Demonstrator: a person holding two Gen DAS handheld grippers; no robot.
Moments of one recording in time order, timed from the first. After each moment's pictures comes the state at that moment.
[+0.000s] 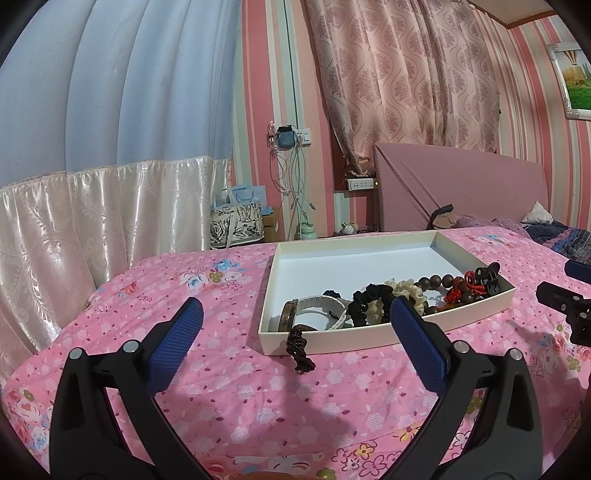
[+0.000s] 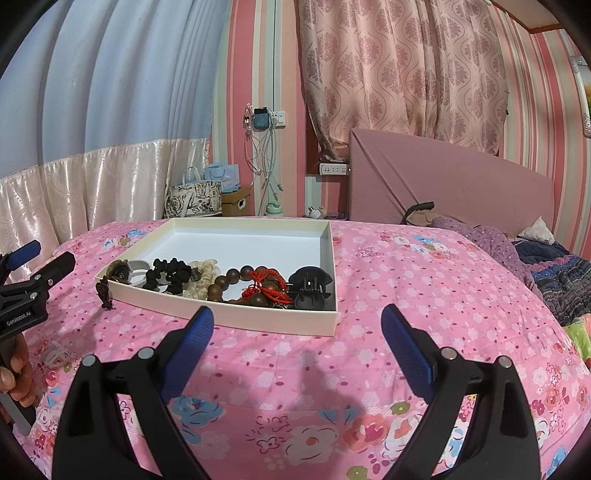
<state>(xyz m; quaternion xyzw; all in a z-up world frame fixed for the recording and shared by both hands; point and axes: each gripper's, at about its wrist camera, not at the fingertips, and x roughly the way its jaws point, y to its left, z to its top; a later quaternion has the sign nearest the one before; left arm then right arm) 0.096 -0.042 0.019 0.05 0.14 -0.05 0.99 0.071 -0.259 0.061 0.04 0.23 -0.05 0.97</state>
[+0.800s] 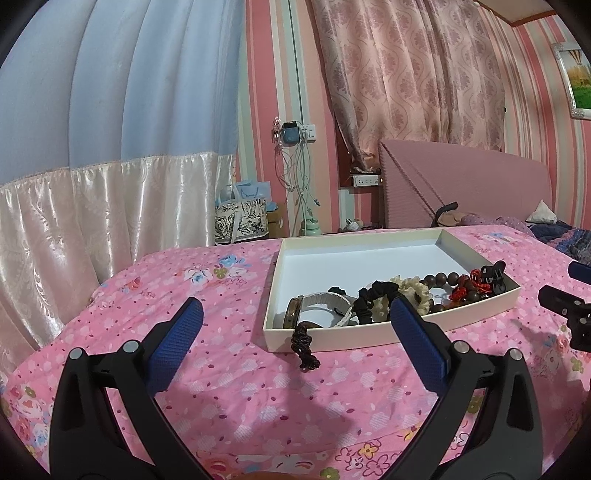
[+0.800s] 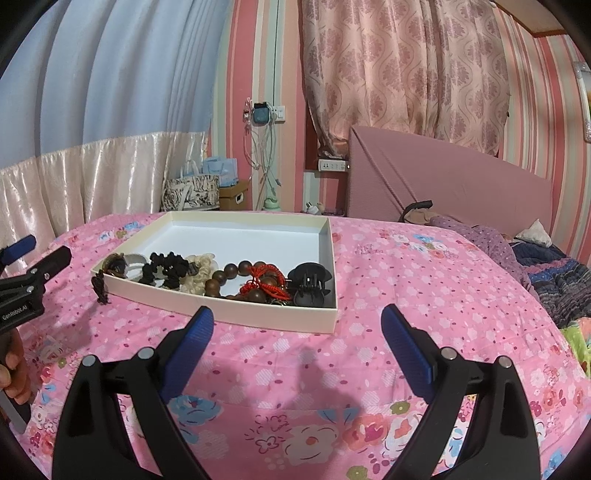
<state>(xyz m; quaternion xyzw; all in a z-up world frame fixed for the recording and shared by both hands) 0.097 -0.042 0.016 0.05 0.15 -0.04 0.99 0.074 -0.256 0.058 0.02 0.24 -0.06 0.97</state>
